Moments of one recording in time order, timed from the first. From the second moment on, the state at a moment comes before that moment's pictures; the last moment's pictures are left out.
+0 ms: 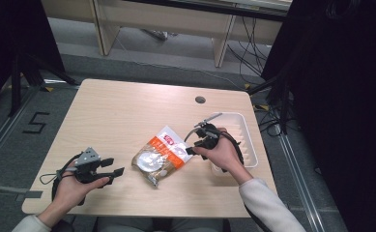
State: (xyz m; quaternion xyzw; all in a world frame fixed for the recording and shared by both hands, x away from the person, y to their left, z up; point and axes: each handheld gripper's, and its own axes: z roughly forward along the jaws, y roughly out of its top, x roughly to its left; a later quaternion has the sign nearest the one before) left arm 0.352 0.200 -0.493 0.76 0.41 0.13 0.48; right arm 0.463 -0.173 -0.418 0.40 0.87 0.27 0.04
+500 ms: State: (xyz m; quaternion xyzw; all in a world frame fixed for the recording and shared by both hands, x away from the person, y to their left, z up) left arm 0.351 0.199 -0.493 0.77 0.41 0.13 0.48; right arm 0.513 -0.162 -0.442 0.43 0.88 0.20 -0.01
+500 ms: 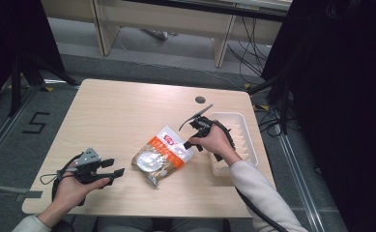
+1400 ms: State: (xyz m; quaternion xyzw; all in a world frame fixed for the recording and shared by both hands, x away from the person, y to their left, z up) left arm 0.351 0.198 -0.493 0.77 0.41 0.13 0.48; right arm 0.515 -0.155 -0.460 0.44 0.88 0.18 -0.05
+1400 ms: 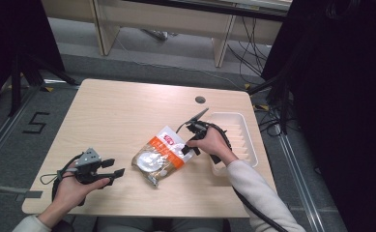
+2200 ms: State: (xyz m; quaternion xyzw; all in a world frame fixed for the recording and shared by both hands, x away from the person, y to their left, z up) left arm 0.351 0.198 -0.493 0.77 0.40 0.13 0.48; right arm 0.511 -0.147 -0.458 0.44 0.88 0.18 -0.09
